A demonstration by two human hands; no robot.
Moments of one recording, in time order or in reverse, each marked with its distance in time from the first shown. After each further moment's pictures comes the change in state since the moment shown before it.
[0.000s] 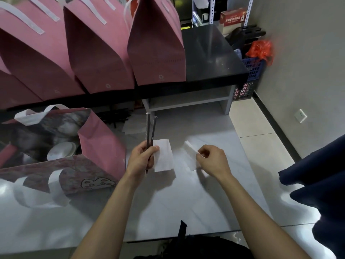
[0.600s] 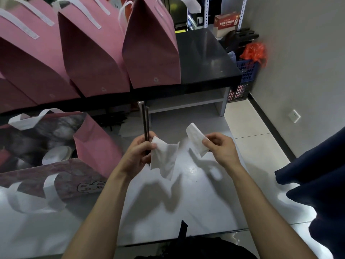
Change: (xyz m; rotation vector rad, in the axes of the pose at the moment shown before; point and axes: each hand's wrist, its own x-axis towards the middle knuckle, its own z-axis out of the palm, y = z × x) left_hand -0.008 0.057 0.007 -0.200 -0.426 0.046; right_hand 0.008 -0.009 -0.050 0.511 0.058 -0.048
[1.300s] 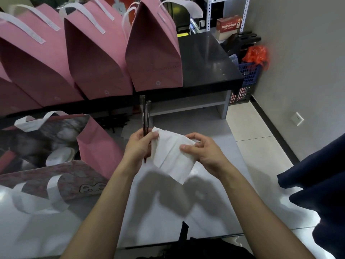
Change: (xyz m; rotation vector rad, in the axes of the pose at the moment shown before) left_hand 0.016 0.015 0.013 0.258 0.473 -0.072; right_hand -0.027 -0.060 0.035 0.377 -0.401 0.143
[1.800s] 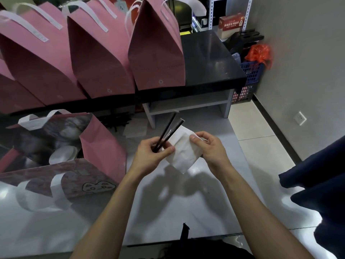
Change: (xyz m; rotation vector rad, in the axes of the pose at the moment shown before) left_hand -0.015 -0.025 0.004 0.328 -0.142 0.264; right_hand 0.010 0.016 -0.003 -0.069 0.221 -0.118
